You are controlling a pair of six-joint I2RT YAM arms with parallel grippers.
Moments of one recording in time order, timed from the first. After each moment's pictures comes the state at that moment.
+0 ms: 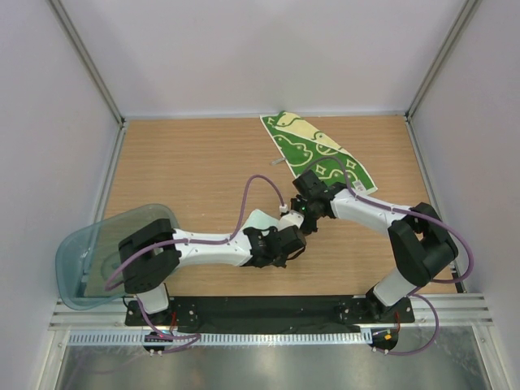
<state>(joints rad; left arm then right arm) -1.23 1.72 1.05 -0.38 -0.37 -0.63 0.62 1.58 0.96 -0.56 -0.24 0.71</state>
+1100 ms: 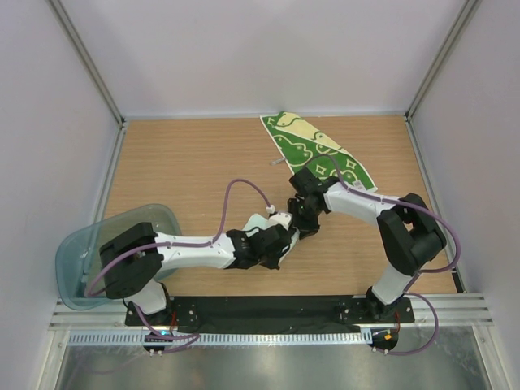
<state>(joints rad) -1.20 1.60 0.90 -0.25 -0.25 -0.68 0.60 1.68 1.03 -0.65 -0.18 0.62</state>
